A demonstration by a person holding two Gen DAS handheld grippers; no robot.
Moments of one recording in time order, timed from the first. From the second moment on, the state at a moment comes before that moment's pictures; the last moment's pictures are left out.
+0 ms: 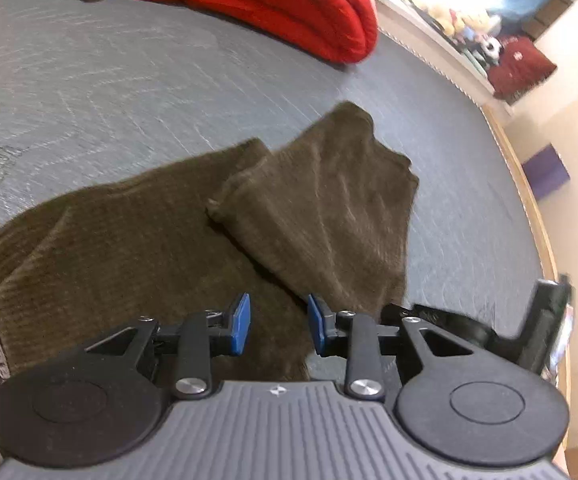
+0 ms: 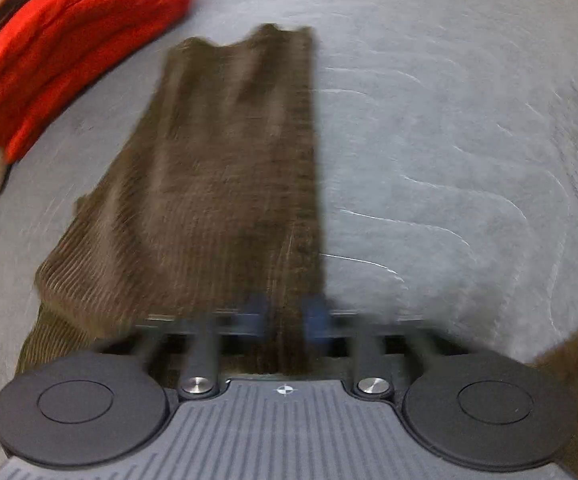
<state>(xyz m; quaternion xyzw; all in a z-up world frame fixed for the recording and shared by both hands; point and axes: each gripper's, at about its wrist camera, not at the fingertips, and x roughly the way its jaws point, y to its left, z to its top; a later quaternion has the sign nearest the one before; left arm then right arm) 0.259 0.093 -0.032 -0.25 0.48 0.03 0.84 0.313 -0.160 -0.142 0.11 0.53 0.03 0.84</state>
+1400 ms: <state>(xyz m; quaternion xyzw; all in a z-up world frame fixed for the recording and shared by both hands) 0.268 0.120 -0.027 -0.25 0.47 0.08 0.84 0.299 -0.198 -0.203 0.41 0.53 -0.04 0.74</state>
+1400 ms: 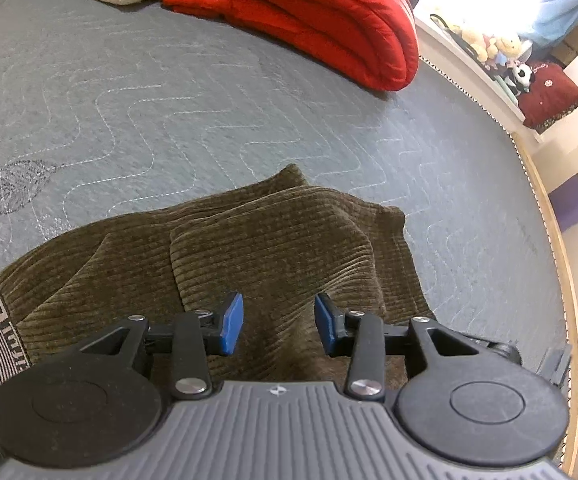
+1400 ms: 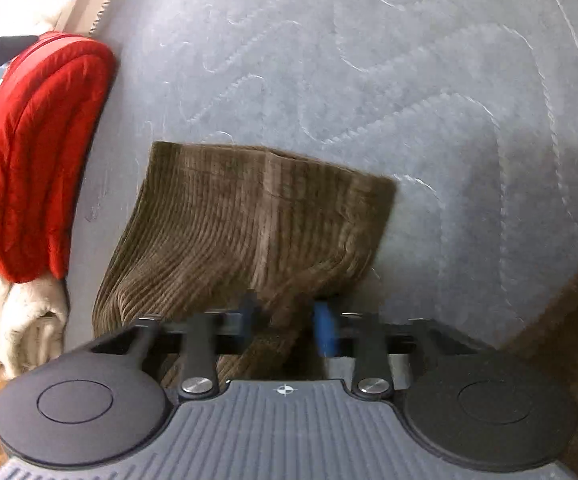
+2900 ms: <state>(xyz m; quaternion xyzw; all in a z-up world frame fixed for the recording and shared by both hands) 0.295 -0.050 -0.127 0.04 0.51 -0.14 0.85 0.322 -0.529 -0.136 0.42 0.23 -0.17 0.86</state>
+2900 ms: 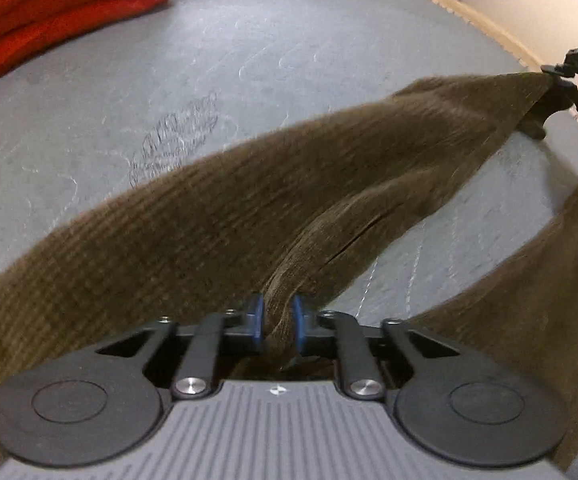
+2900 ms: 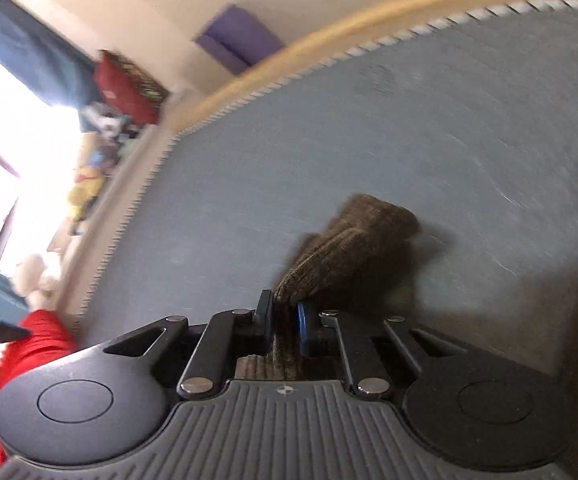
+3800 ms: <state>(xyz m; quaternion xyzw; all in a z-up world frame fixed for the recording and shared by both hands) 0.289 0.180 -0.082 -0.14 0.50 0.09 0.85 0.352 -0.423 -0.139 0.26 0.36 -0.15 0.88</state>
